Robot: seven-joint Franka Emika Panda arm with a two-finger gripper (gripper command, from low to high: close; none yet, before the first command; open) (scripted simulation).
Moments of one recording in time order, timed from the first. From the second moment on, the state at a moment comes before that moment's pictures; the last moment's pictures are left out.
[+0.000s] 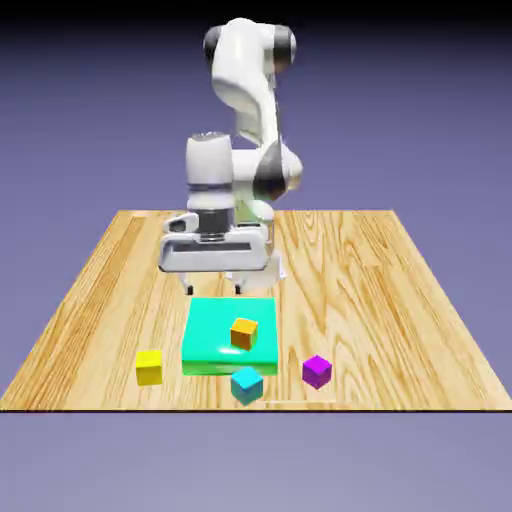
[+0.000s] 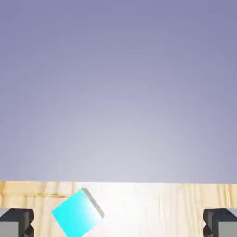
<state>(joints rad) 0.09 0.02 -0.29 -2.32 0.09 2.48 0.51</state>
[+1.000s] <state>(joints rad) 0.26 1.10 -0.83 -1.40 0.26 1.45 0.09</state>
